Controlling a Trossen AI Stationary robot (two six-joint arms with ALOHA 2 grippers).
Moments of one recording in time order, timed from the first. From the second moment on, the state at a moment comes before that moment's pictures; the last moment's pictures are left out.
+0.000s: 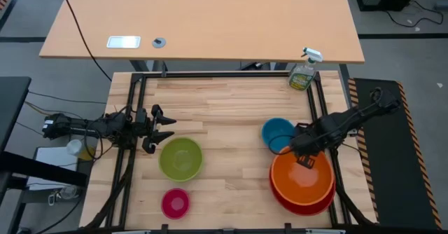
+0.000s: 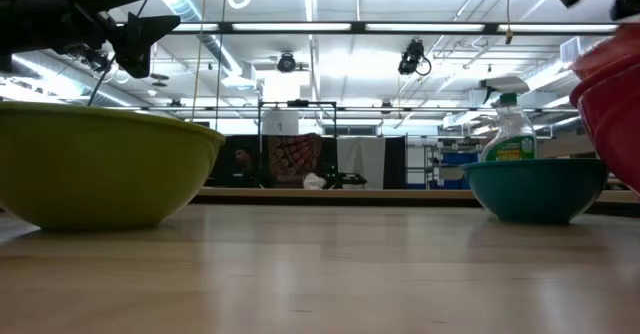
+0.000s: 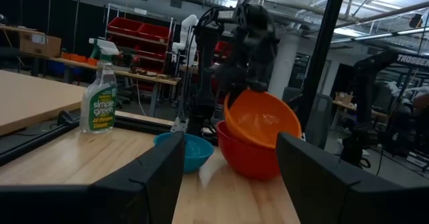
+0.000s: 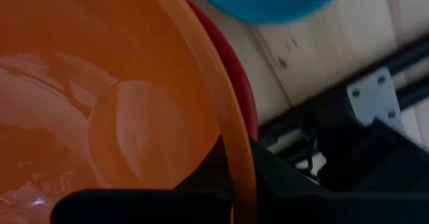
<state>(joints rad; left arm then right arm) -0.09 0.25 0.08 0.37 -0.08 -0.20 0.44 1.24 1.15 -1.57 -0.11 1.03</state>
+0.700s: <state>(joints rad) -0.09 0.25 0.08 0.37 -0.08 -0.20 0.43 1.31 1.02 -1.48 -0.23 1.12</state>
